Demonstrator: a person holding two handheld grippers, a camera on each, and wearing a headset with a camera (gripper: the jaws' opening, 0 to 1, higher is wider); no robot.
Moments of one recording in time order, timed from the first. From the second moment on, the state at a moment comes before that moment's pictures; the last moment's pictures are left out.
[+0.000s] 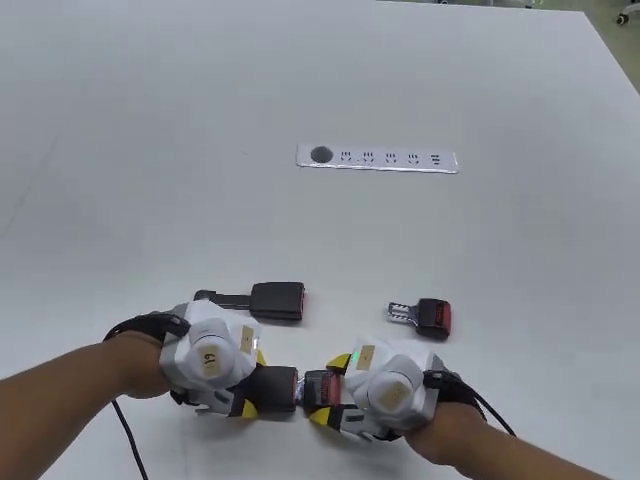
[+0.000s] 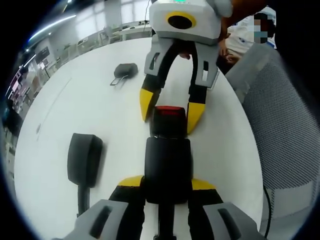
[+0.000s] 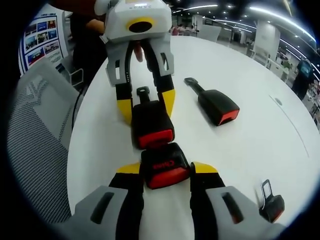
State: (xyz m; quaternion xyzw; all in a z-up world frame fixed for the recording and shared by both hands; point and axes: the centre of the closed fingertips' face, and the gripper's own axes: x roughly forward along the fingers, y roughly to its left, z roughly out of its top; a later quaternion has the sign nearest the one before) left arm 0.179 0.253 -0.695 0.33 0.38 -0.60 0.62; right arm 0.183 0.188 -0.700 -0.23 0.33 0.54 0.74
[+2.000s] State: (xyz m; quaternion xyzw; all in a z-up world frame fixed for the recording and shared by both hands) left arm 0.179 0.249 -0.691 0.27 0.33 -0.64 0.65; right arm 0.177 0.185 -0.684 -0.21 0.25 0.58 0.74
